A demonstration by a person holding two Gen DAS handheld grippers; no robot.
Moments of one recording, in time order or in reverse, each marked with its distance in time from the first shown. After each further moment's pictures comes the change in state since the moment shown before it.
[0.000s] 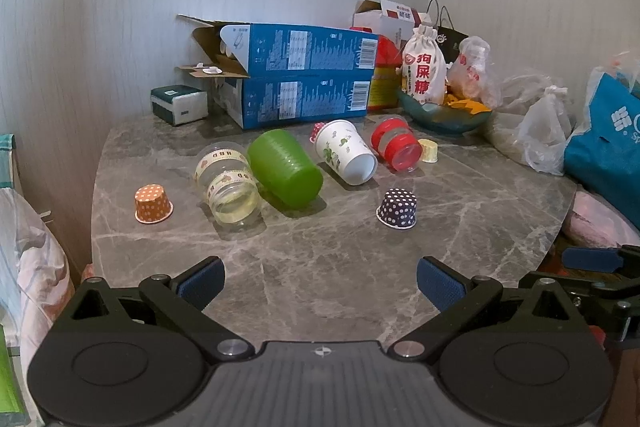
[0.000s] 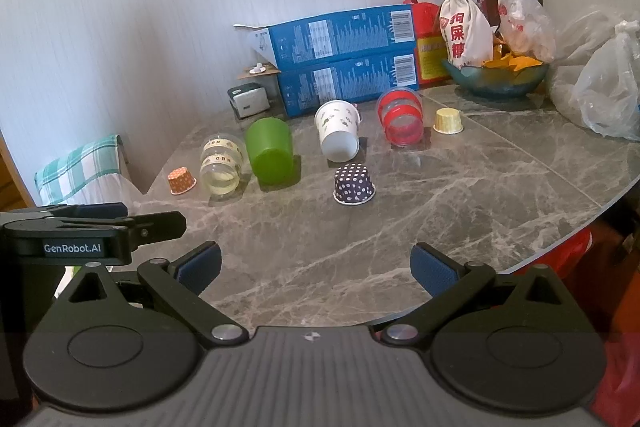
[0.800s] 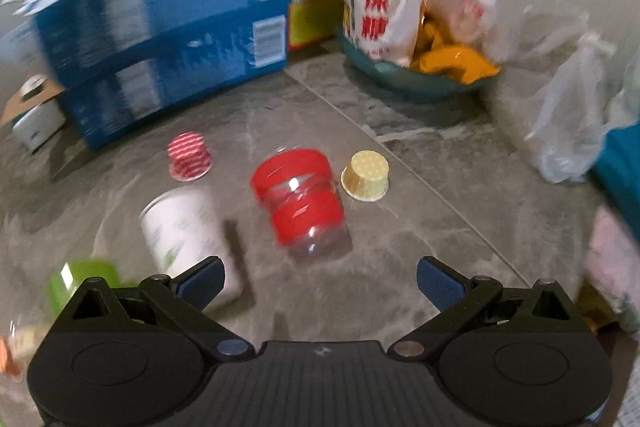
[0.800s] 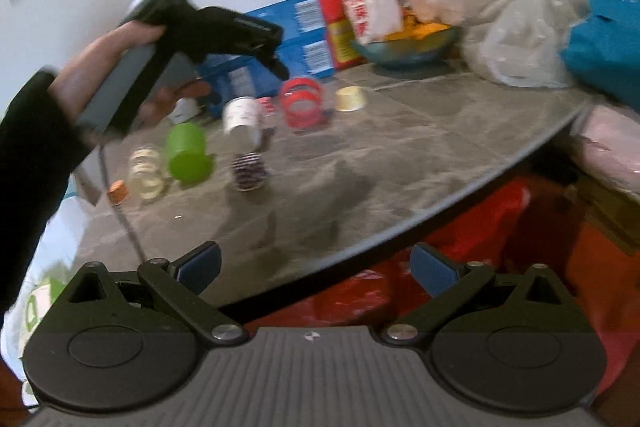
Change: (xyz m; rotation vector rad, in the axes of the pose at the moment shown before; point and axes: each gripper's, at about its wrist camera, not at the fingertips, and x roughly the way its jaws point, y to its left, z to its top) left arm 0.254 -0.150 0.187 0.079 0.436 -0.028; right arm -0.043 -0.094 -0.017 0.166 0.021 -0.120
